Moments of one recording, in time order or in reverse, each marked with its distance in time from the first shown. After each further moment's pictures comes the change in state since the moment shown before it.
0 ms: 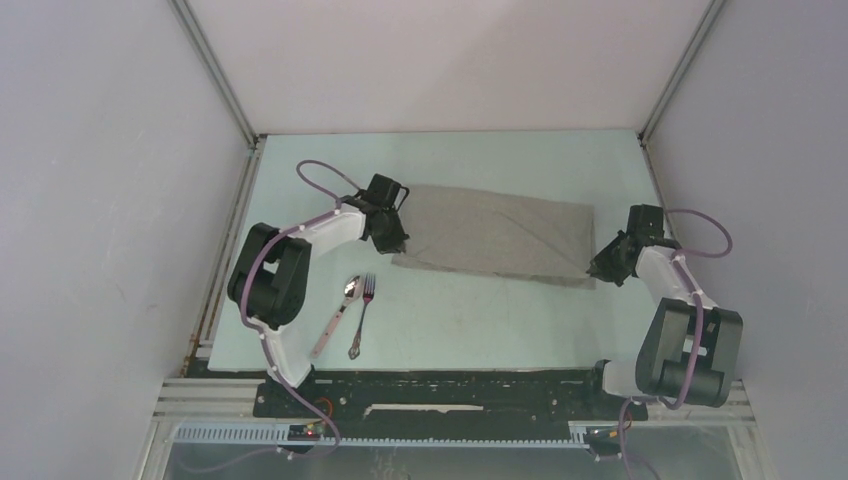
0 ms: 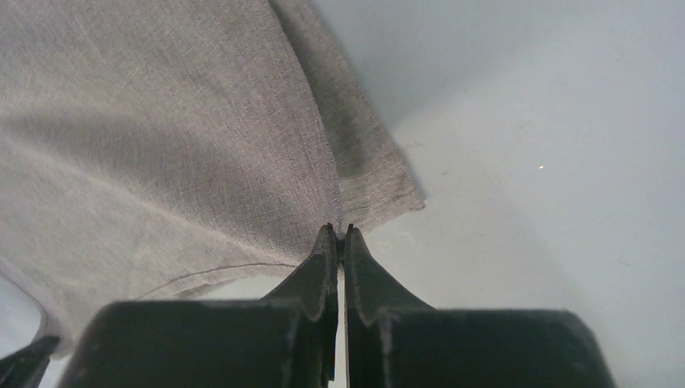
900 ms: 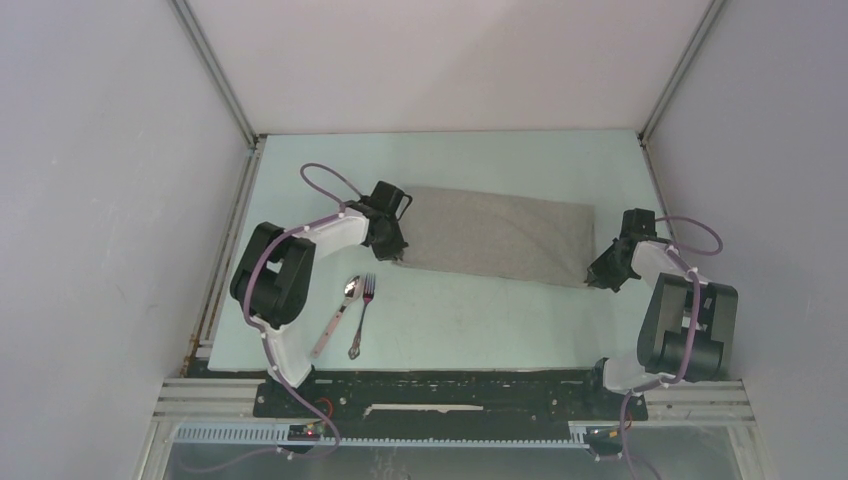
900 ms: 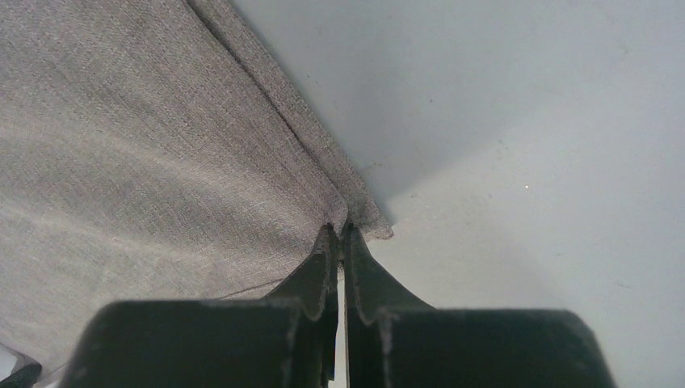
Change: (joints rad) left arm -0.032 -0.018 -0.052 -0.015 -0.056 0.021; right arm -0.012 0.115 -0.012 0.027 0.040 -0.001
